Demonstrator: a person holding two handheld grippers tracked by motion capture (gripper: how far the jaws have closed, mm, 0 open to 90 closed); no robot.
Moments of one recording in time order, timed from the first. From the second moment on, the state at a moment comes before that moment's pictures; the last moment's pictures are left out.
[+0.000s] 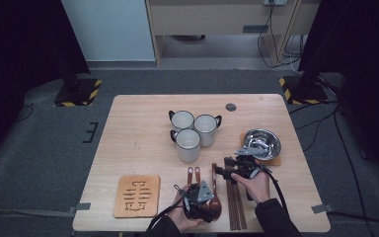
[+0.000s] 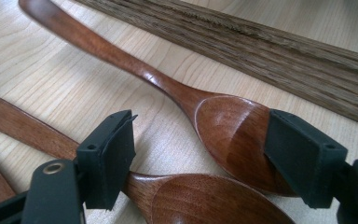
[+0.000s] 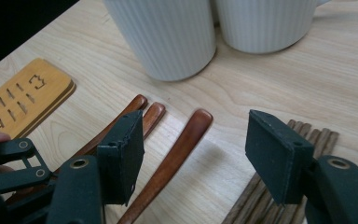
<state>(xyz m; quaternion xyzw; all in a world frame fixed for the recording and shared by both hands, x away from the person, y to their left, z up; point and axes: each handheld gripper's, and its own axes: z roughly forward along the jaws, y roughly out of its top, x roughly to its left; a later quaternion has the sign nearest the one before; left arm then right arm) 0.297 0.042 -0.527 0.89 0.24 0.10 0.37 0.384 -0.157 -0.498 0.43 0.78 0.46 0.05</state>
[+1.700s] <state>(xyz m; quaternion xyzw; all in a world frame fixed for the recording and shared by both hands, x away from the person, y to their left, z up) 0.297 0.048 -0.530 0.88 0.25 0.10 0.39 0.387 -0.158 -0.508 0.43 0.77 0.47 -0.04</state>
